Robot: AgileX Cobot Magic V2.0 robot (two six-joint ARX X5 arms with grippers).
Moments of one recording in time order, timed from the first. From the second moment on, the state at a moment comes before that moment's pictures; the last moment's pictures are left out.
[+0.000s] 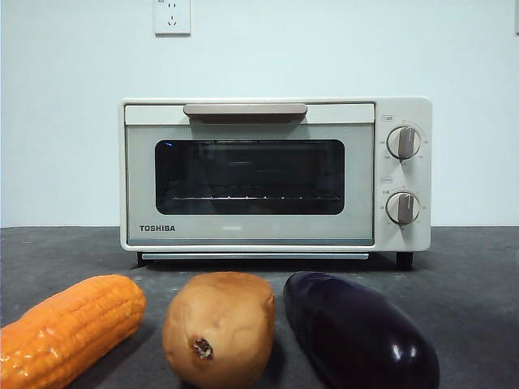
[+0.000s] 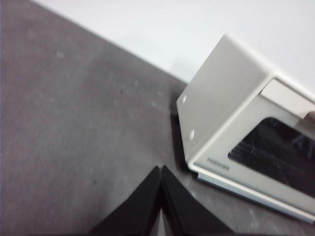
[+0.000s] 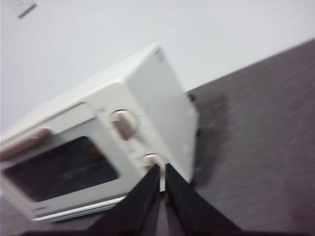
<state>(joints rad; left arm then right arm) 0.00 0.02 0.11 -0.23 0.13 -0.51 -0.05 0.01 0.07 -0.02 -0.32 0.56</state>
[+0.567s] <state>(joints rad) 0.00 0.40 0.54 -0.39 0.35 -0.43 -0.04 0.26 0.57 -0.38 -0.40 0.48</state>
